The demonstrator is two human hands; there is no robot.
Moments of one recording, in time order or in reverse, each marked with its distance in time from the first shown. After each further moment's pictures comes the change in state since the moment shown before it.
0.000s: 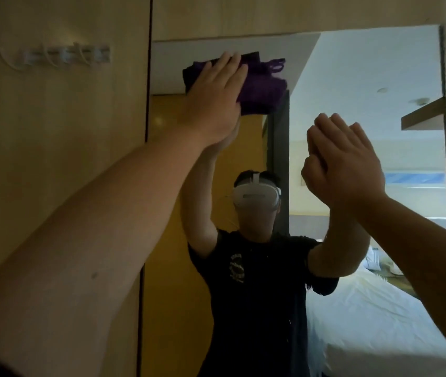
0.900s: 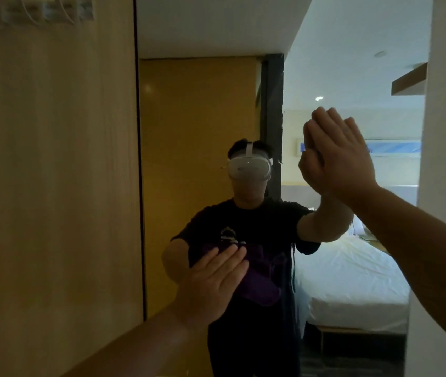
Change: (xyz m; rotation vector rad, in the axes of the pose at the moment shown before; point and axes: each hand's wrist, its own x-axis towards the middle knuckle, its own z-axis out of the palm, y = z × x) left_hand -0.344 0.136 0.038 -0.293 -0.040 0.196; right_hand -0.058 0.003 -0.005 0.058 -0.047 -0.006
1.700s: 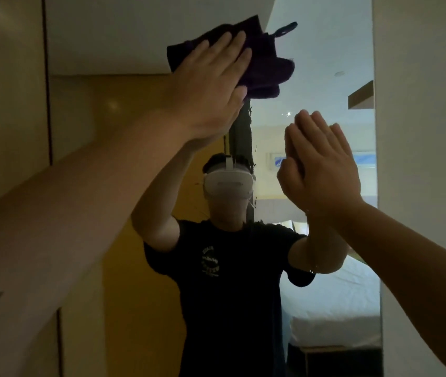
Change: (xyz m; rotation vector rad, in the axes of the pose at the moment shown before) left_hand 0.345 -0.101 -0.046 0.315 0.045 0.005; right_hand -0.011 0.046 -0.005 -0.006 0.120 0.074
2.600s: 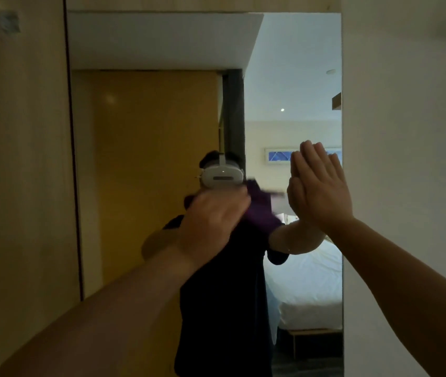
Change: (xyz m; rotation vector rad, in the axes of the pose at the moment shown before) left_hand -0.168 0.125 0.001 -0.337 0.196 0.011; right_hand -0.052 0.025 -0.021 -0.096 -0.136 0.048
